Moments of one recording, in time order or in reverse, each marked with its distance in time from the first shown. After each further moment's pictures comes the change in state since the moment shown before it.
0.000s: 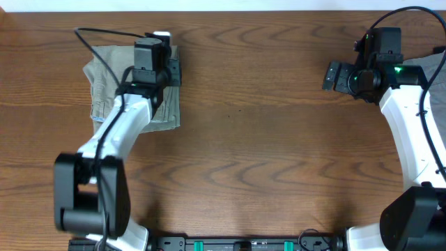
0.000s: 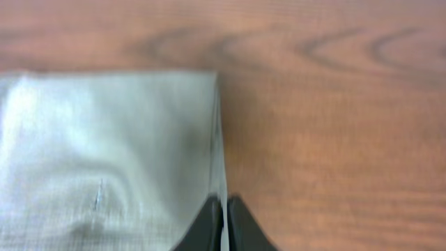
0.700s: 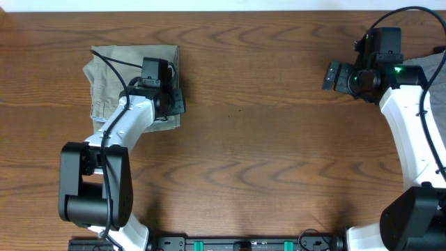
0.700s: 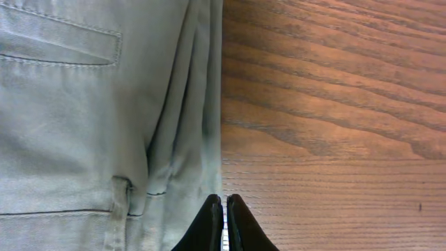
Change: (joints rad) left arm 0.000 0.069 -0.043 -0.291 0.114 -0.138; right arm 0.000 0.000 0.000 0.000 0.000 0.000
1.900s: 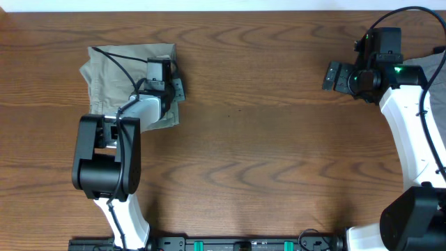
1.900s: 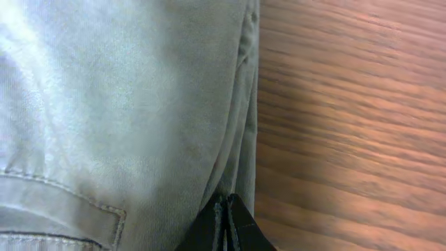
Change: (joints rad) left arm 0.018 0.207 -0.011 0.449 -0.144 -0.017; right arm 0.000 0.000 0.000 0.000 0.000 0.000
